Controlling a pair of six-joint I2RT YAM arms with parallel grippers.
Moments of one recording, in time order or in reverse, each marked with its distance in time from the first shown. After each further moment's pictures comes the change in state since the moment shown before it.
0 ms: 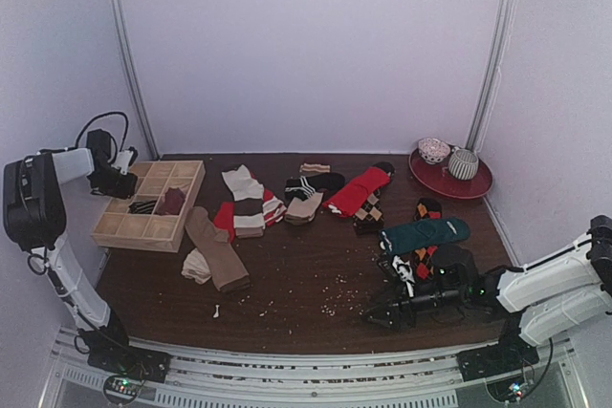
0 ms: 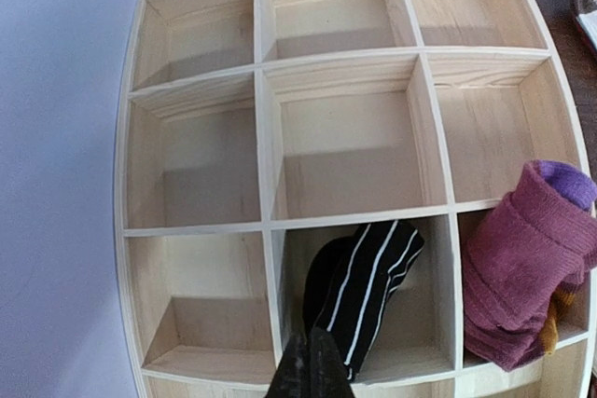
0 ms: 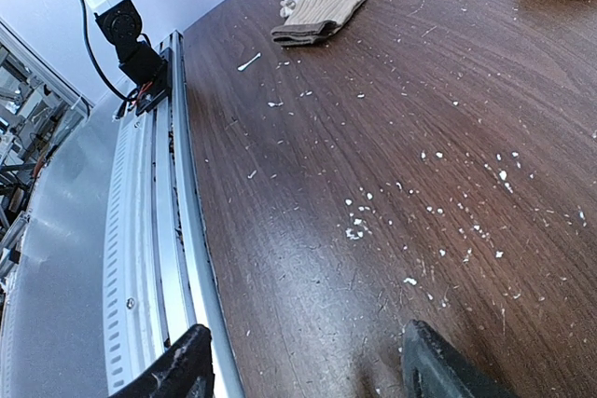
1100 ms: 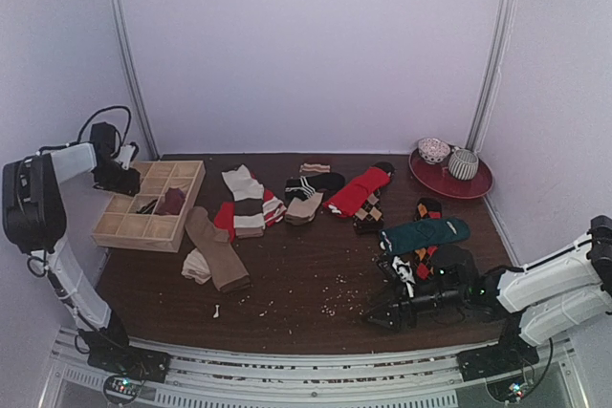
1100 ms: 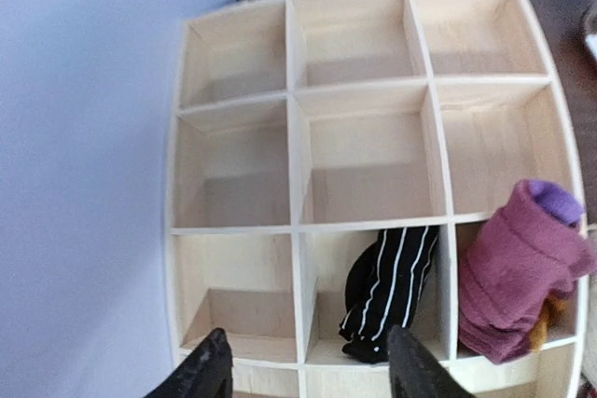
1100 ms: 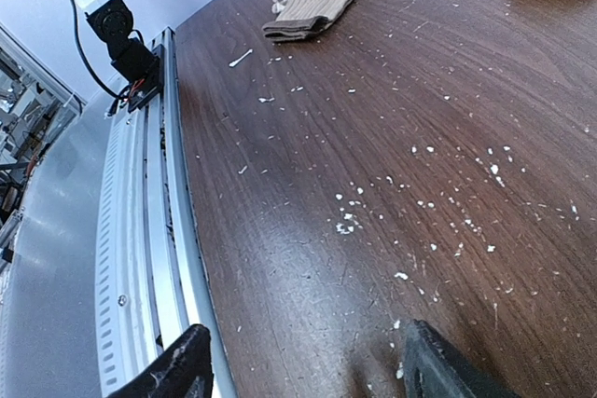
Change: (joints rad) left arm -0.053 -0.024 0.031 -0.047 -0.119 -0.019; right arm 0.000 -0.002 0.000 -0.012 0.006 -0.009
